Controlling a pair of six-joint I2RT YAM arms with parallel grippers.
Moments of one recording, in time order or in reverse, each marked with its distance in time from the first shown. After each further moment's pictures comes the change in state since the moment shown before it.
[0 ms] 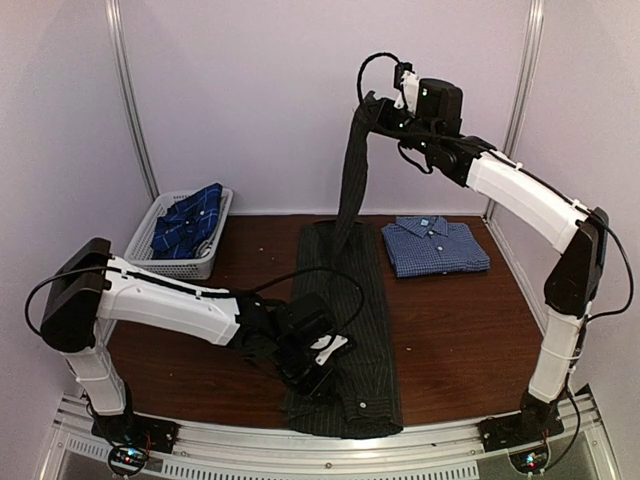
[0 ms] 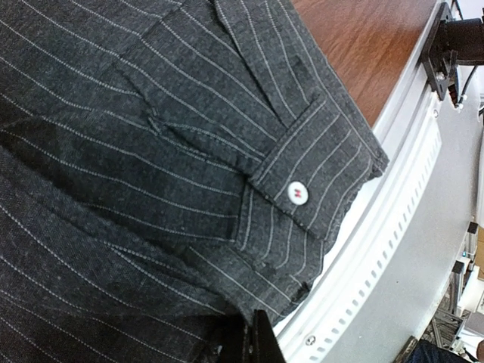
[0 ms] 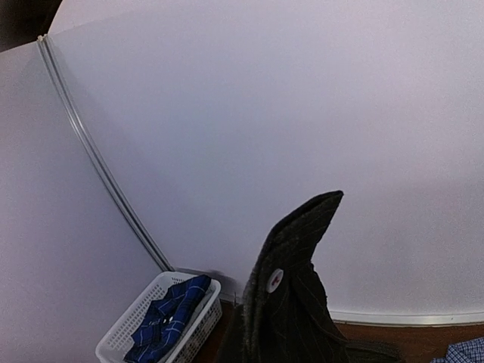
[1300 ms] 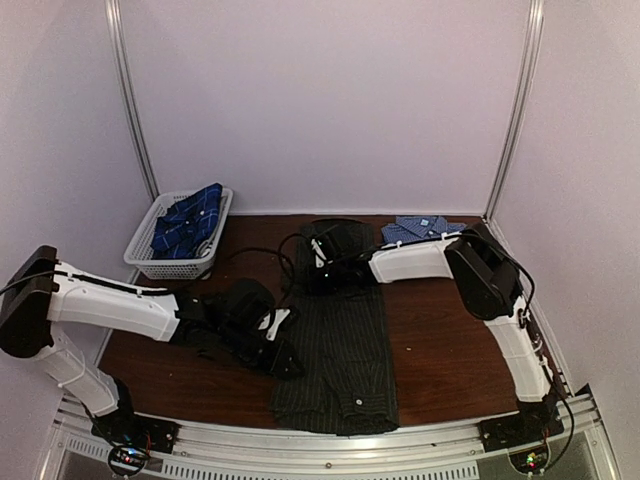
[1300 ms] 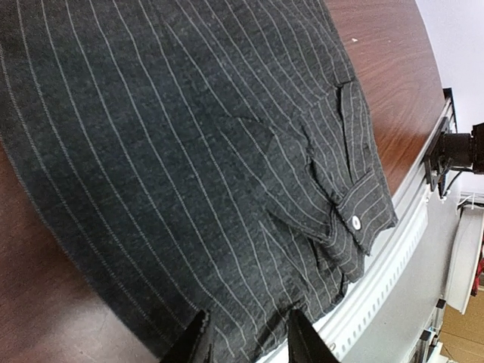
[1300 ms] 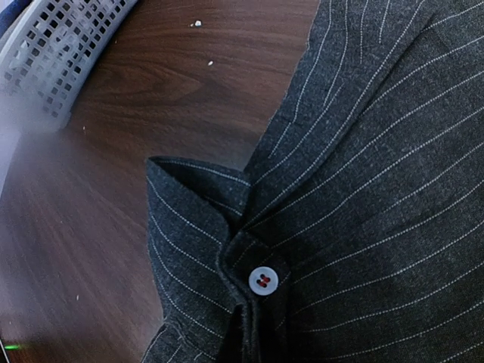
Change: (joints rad) left arm 0.177 -0.299 -0.340 0.210 -0.074 -0.167; right arm 0.221 0.457 -0.303 -0.060 -0.150 0.135
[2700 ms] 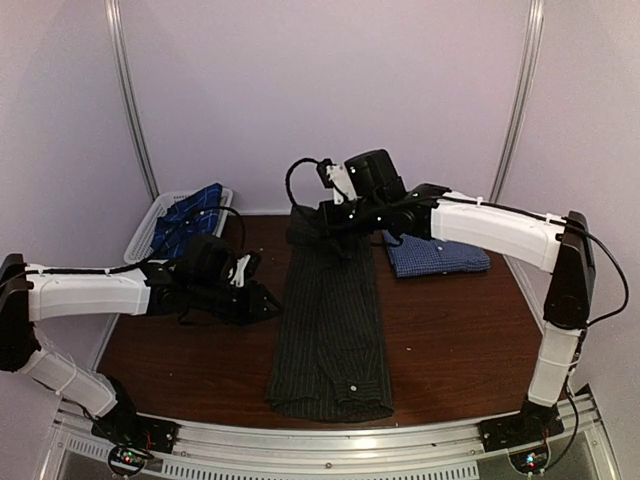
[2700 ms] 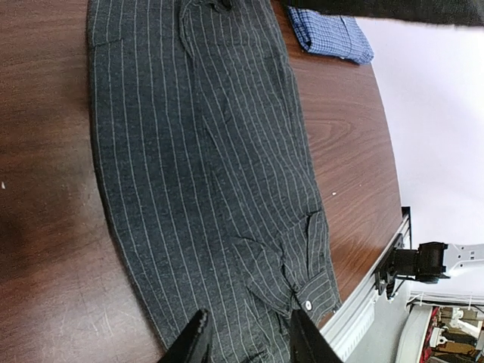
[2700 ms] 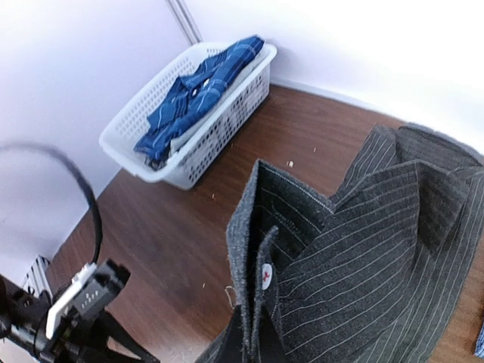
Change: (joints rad) left arm 0.287 -0.116 -0.003 0.089 0.019 -0.057; right arm 0.037 -0.462 0.012 -0.216 0.047 -0.167
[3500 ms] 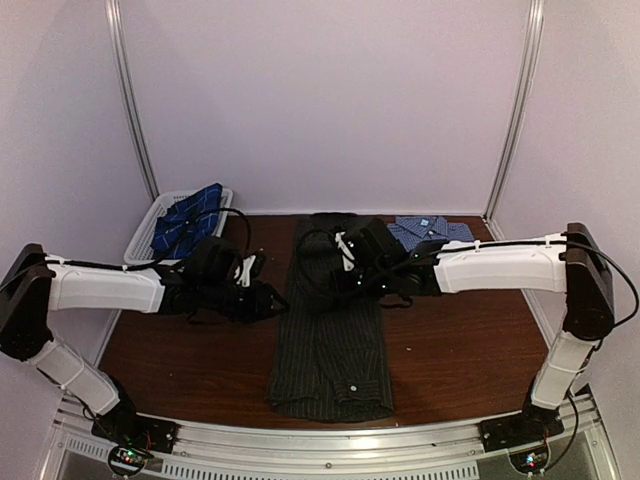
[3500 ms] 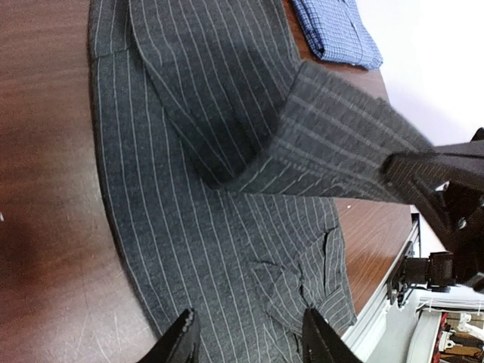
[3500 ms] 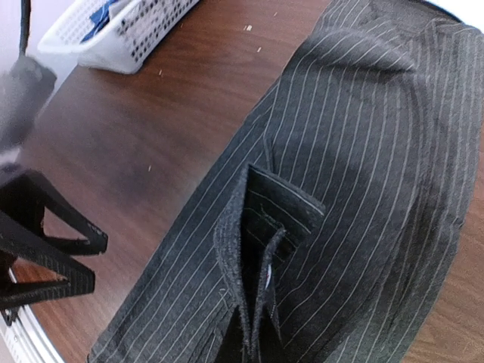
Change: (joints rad) left arm 0.025 0.091 -0.018 0.114 0.011 0.031; right arm 0.130 -0.126 -0.470 0.085 0.166 0.118
